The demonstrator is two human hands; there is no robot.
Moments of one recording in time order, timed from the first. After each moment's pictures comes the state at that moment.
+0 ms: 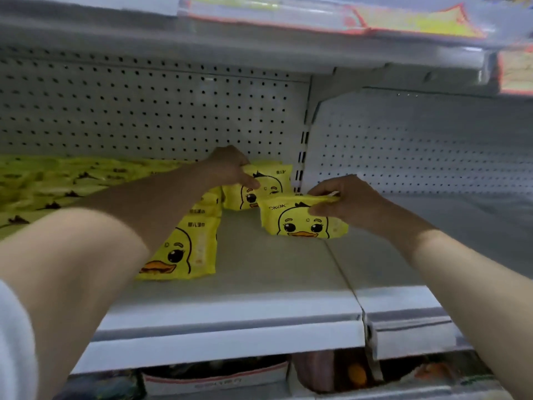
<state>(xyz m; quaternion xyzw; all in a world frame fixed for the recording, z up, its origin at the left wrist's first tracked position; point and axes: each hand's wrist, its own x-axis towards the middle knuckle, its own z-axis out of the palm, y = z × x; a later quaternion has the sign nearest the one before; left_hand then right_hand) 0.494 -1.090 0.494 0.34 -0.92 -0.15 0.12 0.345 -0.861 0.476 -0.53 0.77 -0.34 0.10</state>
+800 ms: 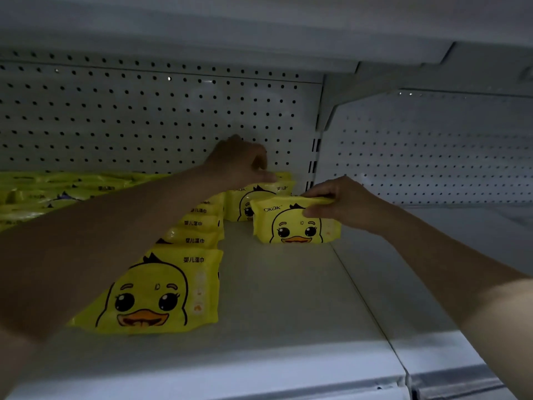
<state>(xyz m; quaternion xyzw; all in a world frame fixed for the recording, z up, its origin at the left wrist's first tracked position) 0.472 -1.119 0.503 0.22 -0.95 -0.01 0.23 0.313 -0.929 0.472 -0.57 0.73 -0.34 0.13</state>
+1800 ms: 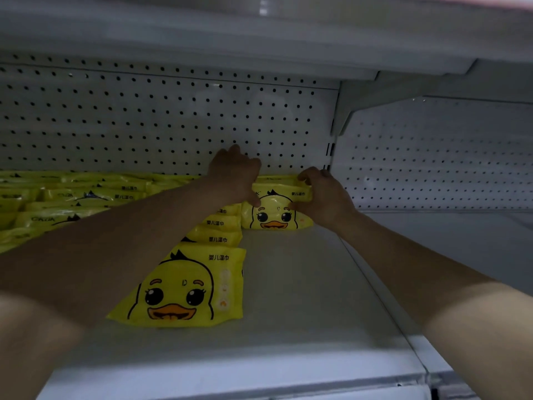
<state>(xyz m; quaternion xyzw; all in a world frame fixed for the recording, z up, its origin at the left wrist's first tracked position) 0.504 -1.115 0.497 0.30 -0.94 0.12 0.10 0.339 -0.993 0.449 -0.53 0.80 -0.29 -0.07</state>
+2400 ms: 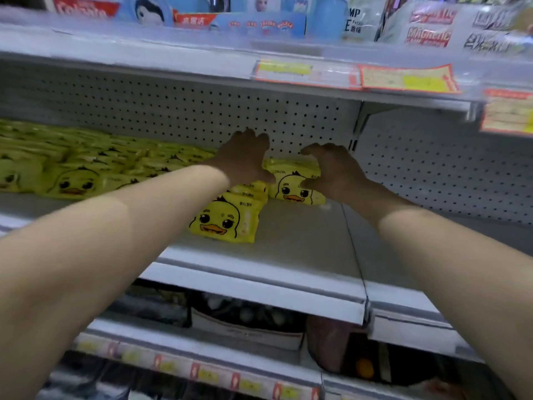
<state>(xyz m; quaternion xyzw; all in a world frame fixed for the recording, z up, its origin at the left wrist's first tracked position) 0.593 -0.999 0.533 0.42 -0.89 0.01 0.17 0.400 -0.916 0.516 -0.66 0.72 -0.19 -0.09</state>
